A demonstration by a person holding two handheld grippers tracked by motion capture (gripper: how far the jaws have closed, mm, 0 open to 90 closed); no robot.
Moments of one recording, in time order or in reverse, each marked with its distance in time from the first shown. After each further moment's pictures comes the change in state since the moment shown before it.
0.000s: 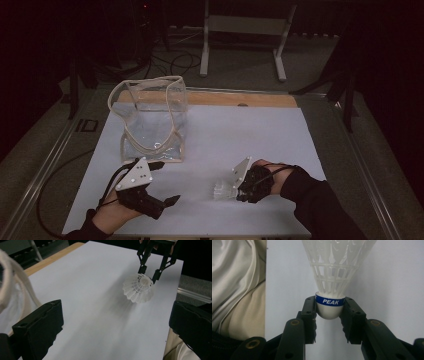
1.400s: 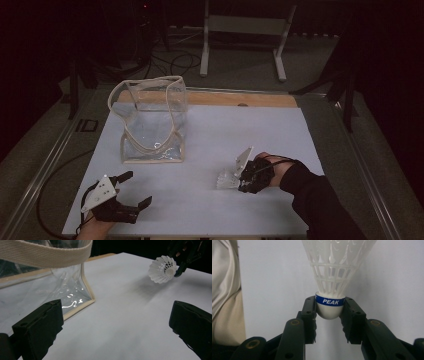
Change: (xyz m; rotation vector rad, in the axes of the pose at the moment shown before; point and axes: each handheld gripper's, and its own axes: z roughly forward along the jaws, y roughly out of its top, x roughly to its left) left arm 0.021 -0.108 -0.028 -0.198 0.197 -0.159; right arm -0.027 -0.013 0.006 0.009 -0.016 0.118
